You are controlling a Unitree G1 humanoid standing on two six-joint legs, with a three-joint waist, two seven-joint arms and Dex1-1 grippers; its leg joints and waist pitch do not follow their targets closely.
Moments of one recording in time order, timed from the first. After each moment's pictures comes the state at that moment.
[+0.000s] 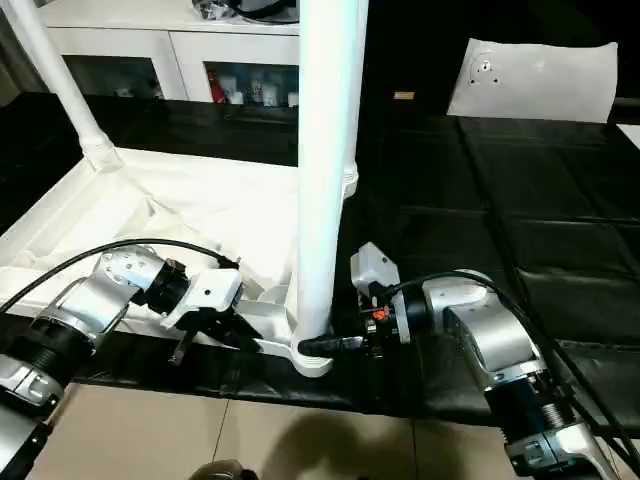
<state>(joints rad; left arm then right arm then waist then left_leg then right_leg) -0.65 0.47 -0.44 0.61 0.02 -0.14 -1.51 -0.39 -0.49 0.25 0.18 0.31 0.30 1.38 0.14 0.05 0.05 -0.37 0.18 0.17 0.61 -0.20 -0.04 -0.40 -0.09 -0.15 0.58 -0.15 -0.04</state>
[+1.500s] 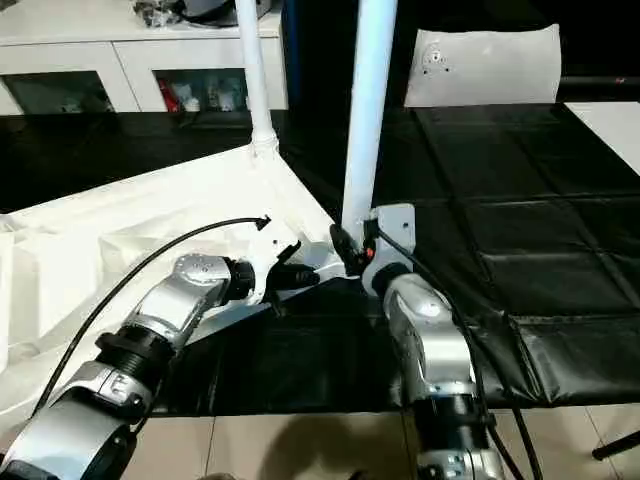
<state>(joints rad) -0.64 0.12 -0.25 0.61 0.03 0.31 -0.83 -0.30 -0.06 -0.02 0.15 0.13 0.31 0.38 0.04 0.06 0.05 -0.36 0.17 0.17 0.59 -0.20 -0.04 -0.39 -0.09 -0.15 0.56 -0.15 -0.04</state>
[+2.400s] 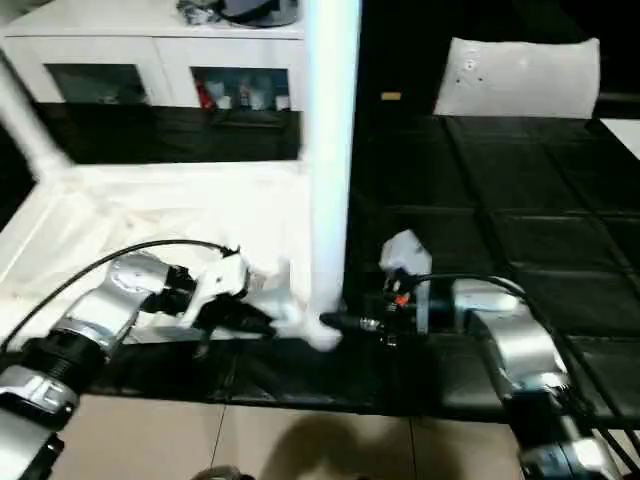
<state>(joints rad) -0.62 0.41 -0.38 0.63 0.01 -0.05 -1.41 -0.37 -0.49 0.16 0.26 0.27 0.21 1.26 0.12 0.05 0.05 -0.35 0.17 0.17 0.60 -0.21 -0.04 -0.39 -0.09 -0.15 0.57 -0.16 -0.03</state>
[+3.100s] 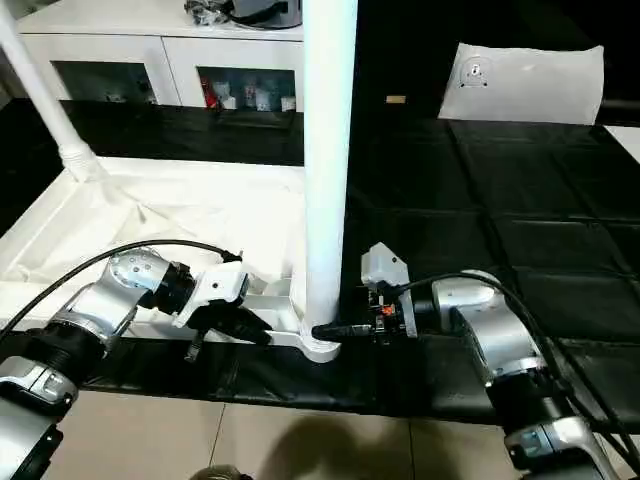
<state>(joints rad) -0.65 0.41 -0.39 0.68 0.02 -0.13 -1.44 -0.42 -0.48 0.23 0.34 0.25 0.14 1.36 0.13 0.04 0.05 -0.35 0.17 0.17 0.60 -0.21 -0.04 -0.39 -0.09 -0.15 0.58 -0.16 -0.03</state>
